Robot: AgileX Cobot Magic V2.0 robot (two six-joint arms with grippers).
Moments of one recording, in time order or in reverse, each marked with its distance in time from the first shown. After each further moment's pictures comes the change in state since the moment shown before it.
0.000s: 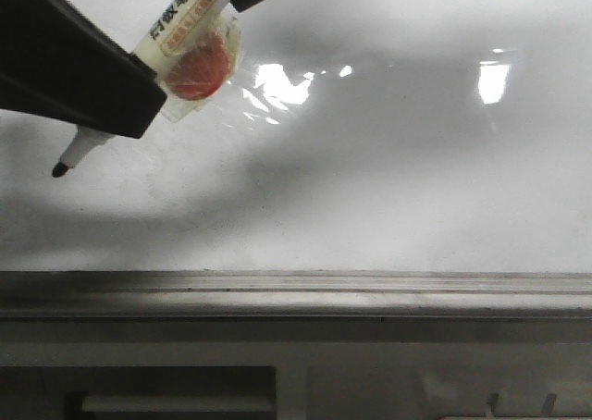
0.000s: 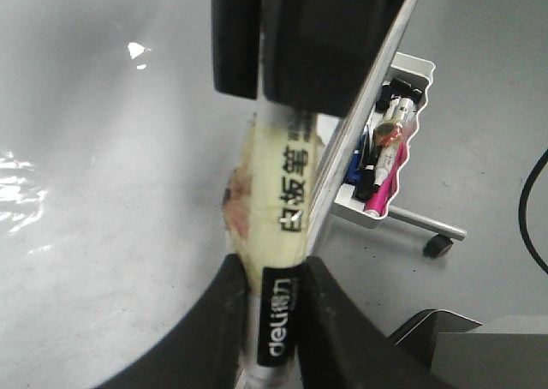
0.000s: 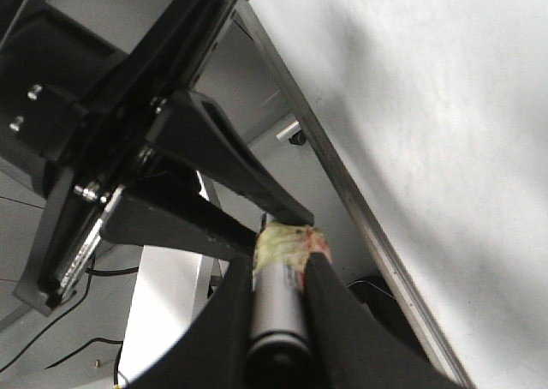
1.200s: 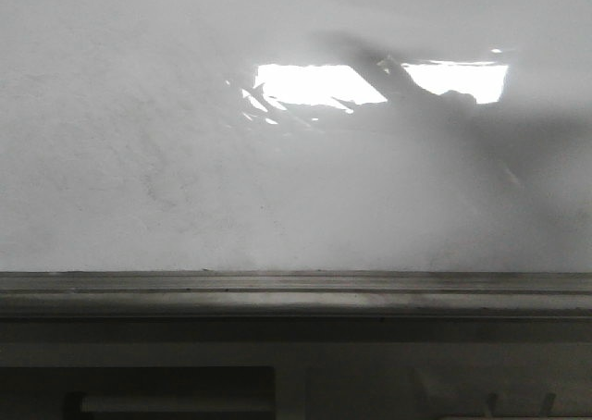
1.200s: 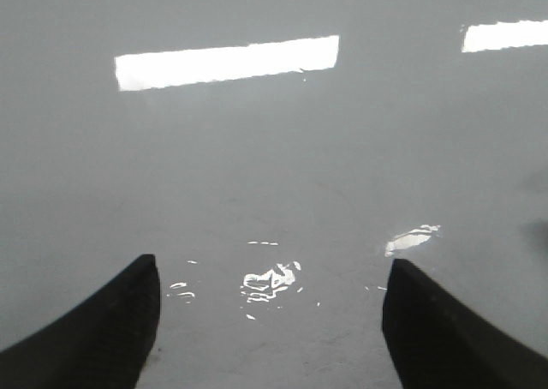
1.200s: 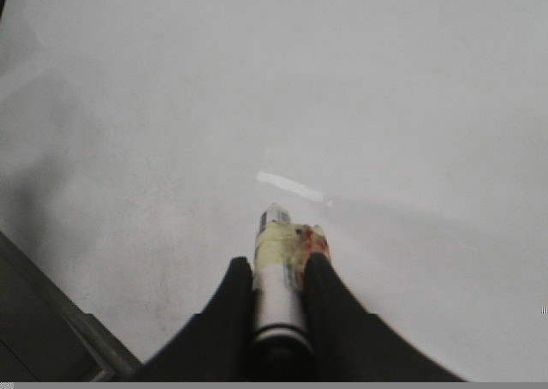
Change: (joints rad) left arm 0.589 -0.515 0.127 -0.138 -0.114 -0.169; right arm 0.000 -0.657 0.563 -0.052 -0.831 -0.010
